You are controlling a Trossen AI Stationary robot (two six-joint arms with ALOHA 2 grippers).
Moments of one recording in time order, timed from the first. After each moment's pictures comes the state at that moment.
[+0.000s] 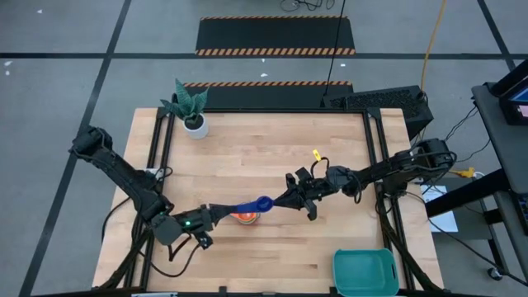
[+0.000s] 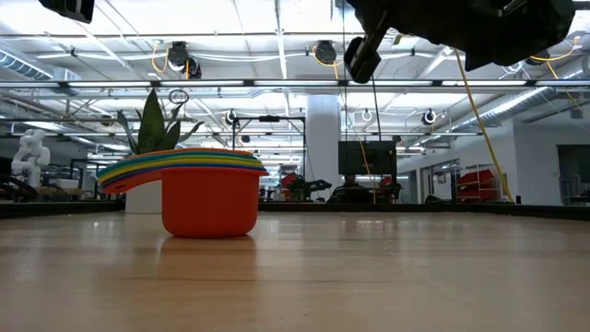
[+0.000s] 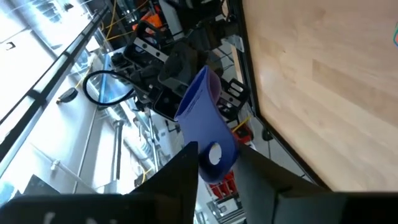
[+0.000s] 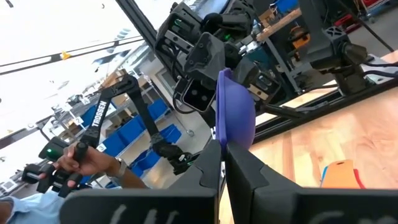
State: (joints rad) left arm -0.75 1.32 0.79 0.26 -1.02 1.68; right arm 0.15 1.54 0.59 1.09 -0.21 0.69
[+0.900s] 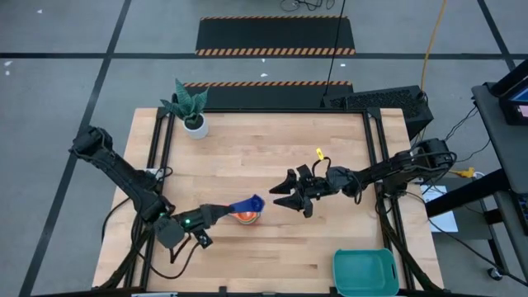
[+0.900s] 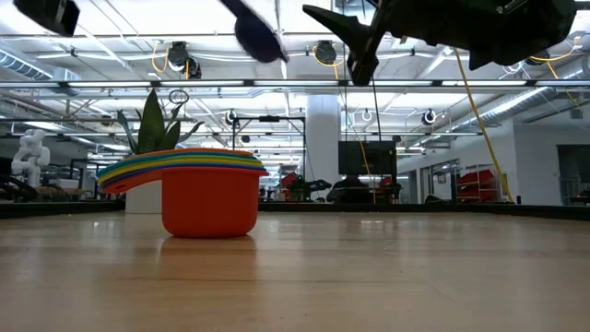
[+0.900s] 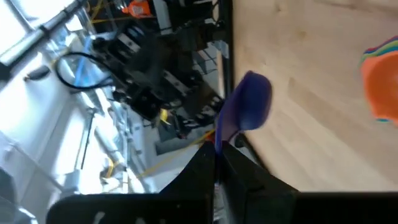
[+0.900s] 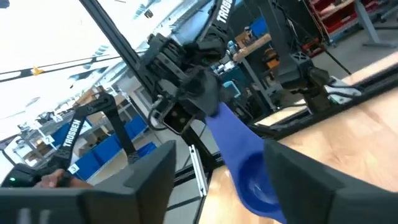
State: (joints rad) left arm -0.76 1.32 0.79 0.14 -1.02 1.40; right arm 0.15 1.54 0.59 1.09 -0.07 0.67
